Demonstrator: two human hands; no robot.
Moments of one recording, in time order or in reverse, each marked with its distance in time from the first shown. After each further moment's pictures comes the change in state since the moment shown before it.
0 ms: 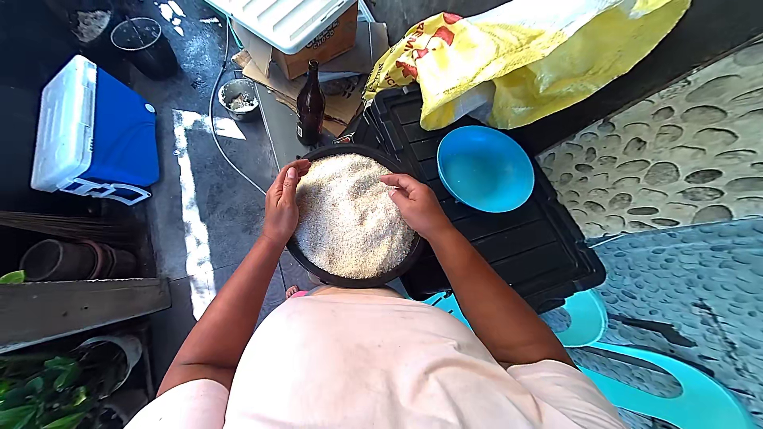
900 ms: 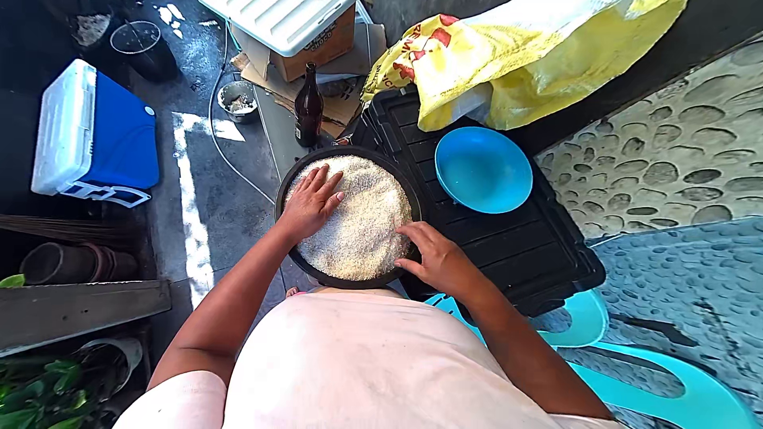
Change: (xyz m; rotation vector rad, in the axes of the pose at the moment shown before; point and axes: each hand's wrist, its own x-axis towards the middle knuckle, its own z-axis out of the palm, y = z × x) left_hand 0.016 -0.010 0.022 0.797 -0.543 0.040; right_hand -0.092 0.013 -0.018 -0.526 -0.161 -0.184
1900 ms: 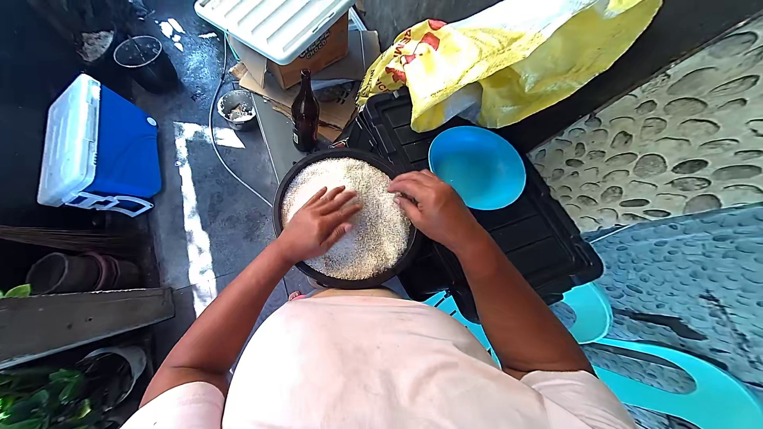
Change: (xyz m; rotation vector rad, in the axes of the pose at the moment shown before) left_hand -0.027 0.024 0.002 0.049 0.107 0.468; right_hand 0.067 -0.009 -0.045 -0.058 0.257 -0.212
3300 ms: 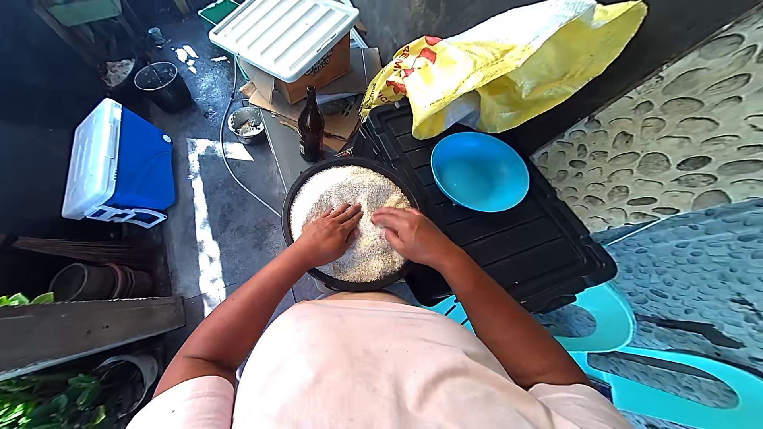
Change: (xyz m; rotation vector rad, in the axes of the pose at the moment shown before) left_hand 0.011 0.019 0.003 0.112 -0.326 -0.175; right_hand -0.022 -0.010 0.046 0.065 -0.195 0.056
